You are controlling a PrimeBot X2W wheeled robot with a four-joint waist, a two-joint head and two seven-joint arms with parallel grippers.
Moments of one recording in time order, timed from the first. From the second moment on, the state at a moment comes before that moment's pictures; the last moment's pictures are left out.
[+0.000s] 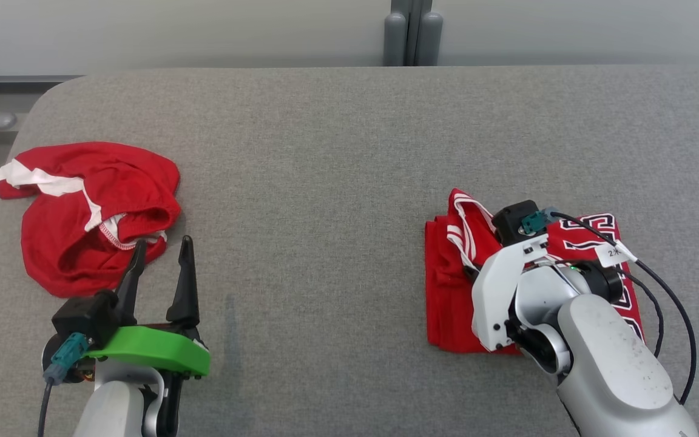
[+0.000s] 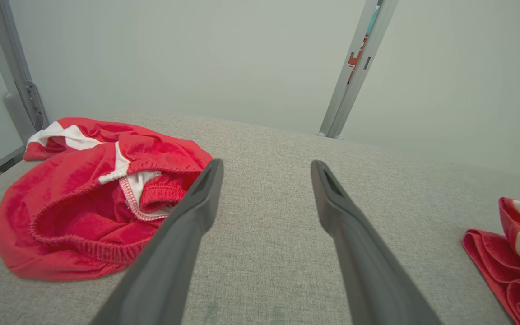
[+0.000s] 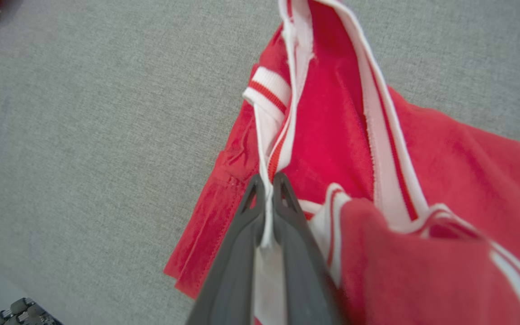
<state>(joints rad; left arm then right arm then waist) -0.21 0.11 -0.09 0.36 -0.38 -0.13 -0.26 -0.38 -0.12 0.29 0.32 0.28 0.13 0.63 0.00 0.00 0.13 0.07</state>
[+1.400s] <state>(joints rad) -0.15 0.10 -0.05 0.34 -0.36 -0.13 -0.26 -0.11 -0.16 -0.01 0.15 0.18 0.13 -0.07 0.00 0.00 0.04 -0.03</state>
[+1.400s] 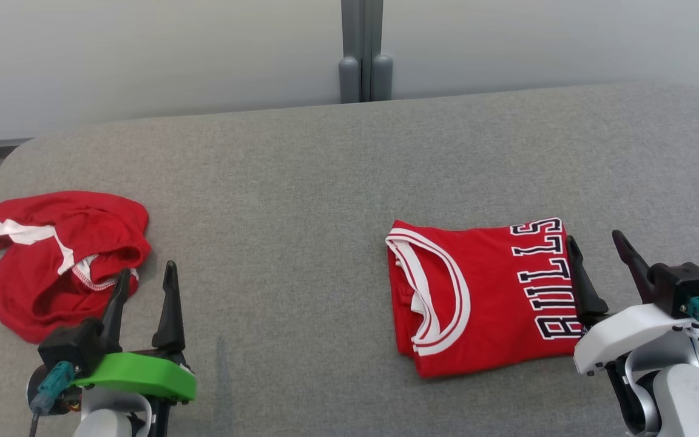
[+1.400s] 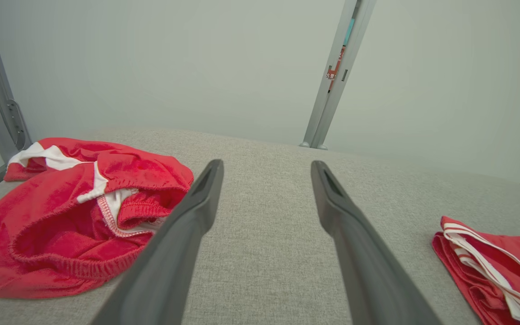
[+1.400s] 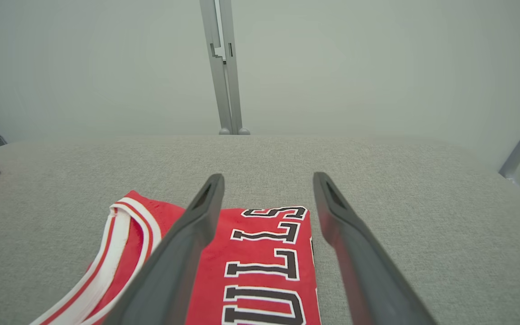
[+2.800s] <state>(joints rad) -0.03 0.06 0.02 0.27 -0.30 -0.13 -0.26 -0.19 -0.18 -0.01 0.26 0.26 0.13 0.20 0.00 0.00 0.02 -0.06</state>
